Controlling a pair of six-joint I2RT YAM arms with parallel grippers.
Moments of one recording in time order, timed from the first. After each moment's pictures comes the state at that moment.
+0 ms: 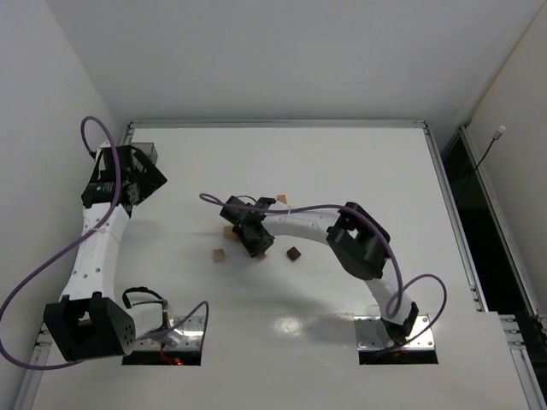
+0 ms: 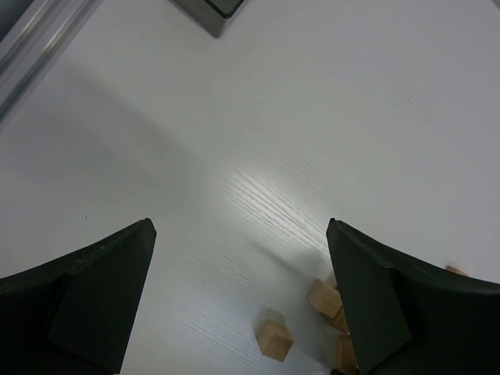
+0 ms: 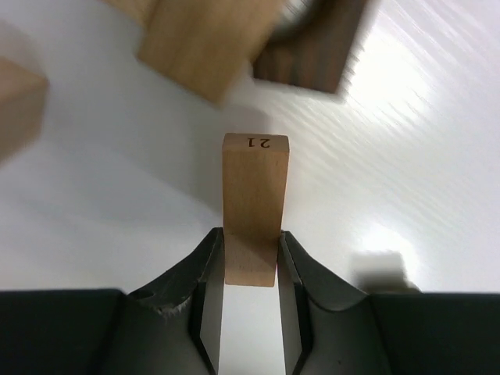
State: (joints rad) left arm 0.15 1.17 1.12 -0.70 -0.21 -0.56; right arm 1.00 2.18 1.60 -0.72 0.12 0.36
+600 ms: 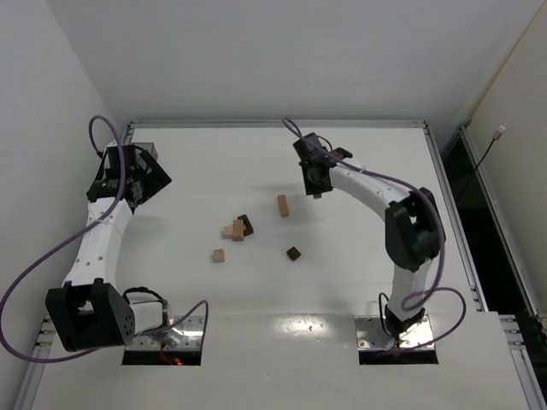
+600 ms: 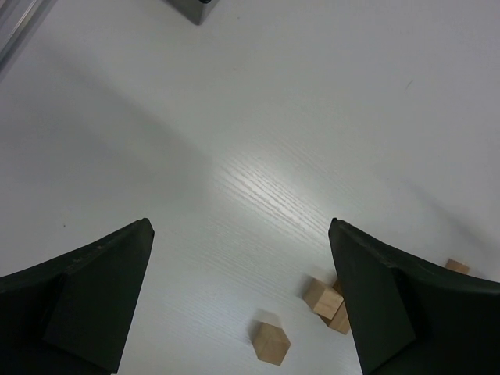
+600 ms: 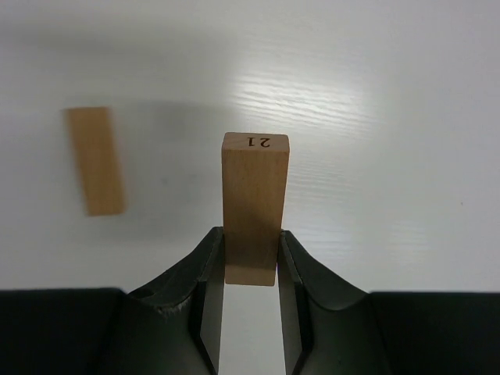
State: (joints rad) left arm 0.14 1.21 1.09 -0.64 -0.16 -0.55; right arm 0.57 1.87 1.49 -0.65 0.33 0.30
